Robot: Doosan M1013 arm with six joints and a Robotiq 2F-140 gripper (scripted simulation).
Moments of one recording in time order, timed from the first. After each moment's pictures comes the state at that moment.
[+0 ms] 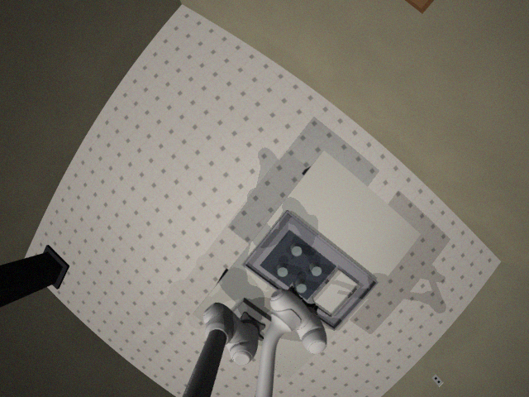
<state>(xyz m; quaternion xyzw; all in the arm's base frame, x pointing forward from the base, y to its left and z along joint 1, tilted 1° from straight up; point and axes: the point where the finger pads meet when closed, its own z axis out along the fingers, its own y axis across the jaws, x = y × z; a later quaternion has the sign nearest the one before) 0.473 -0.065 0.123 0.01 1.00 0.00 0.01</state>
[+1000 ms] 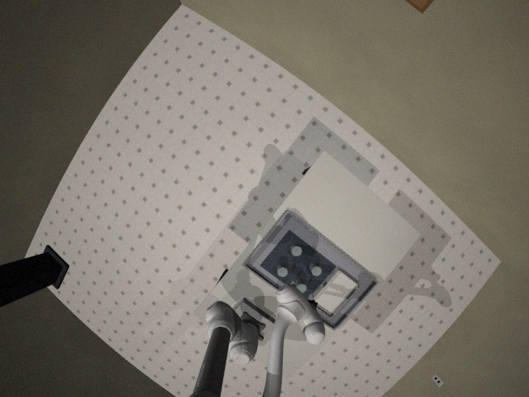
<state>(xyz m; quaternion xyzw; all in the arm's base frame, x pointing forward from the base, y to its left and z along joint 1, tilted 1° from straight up) 0.462 -0.093 0.045 0.01 1.00 0.00 0.01</state>
